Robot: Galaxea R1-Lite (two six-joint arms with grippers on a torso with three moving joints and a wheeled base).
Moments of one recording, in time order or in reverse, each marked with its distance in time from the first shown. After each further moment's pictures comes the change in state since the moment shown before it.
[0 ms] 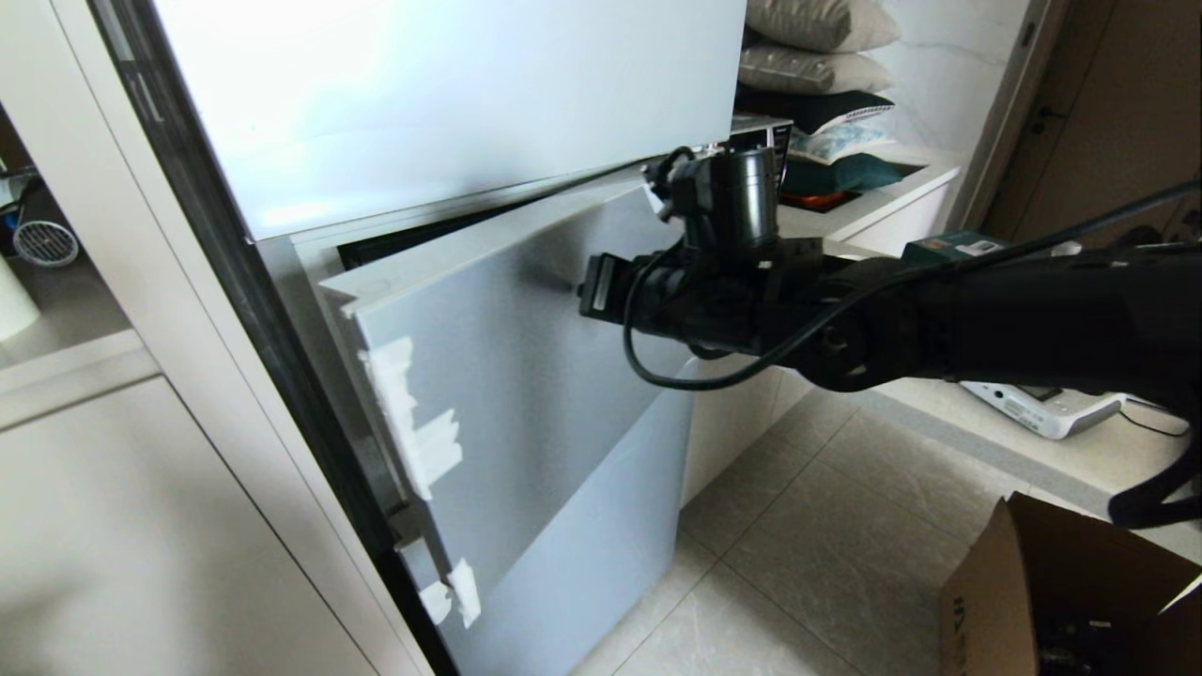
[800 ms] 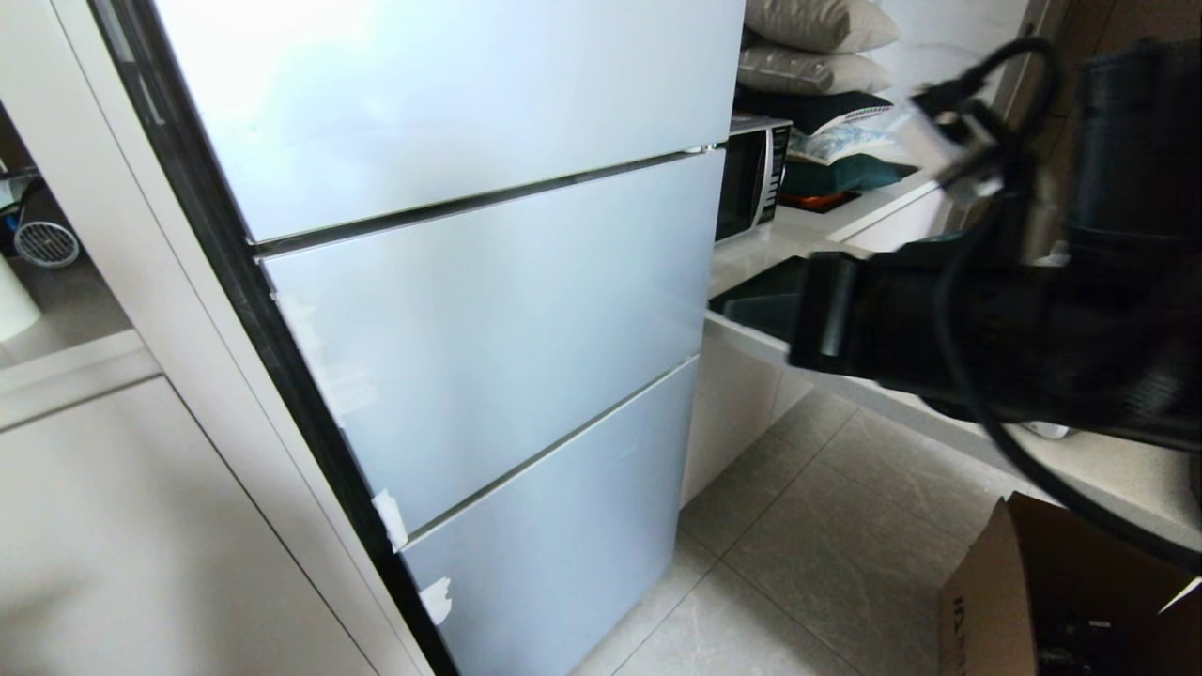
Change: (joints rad) left arm 0.000 0.000 0.000 0.000 0.000 0.000; right arm 0.051 -0.683 0.670 0.031 -0.117 -0.017
